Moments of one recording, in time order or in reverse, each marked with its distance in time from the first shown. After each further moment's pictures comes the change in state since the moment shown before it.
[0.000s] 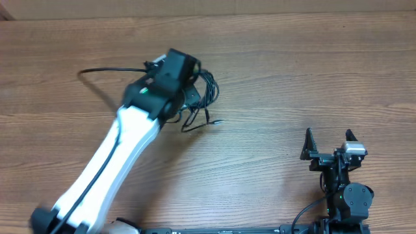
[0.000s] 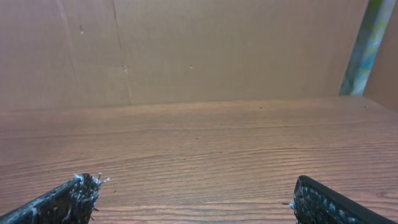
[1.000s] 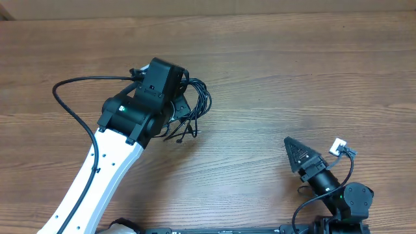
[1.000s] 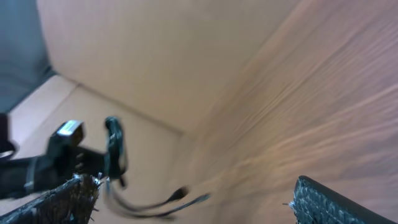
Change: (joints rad) left arm -0.001 -0.120 0.003 -0.149 -0.008 0.033; right arm 0.000 0.023 0.000 0.049 -0.608 1.061
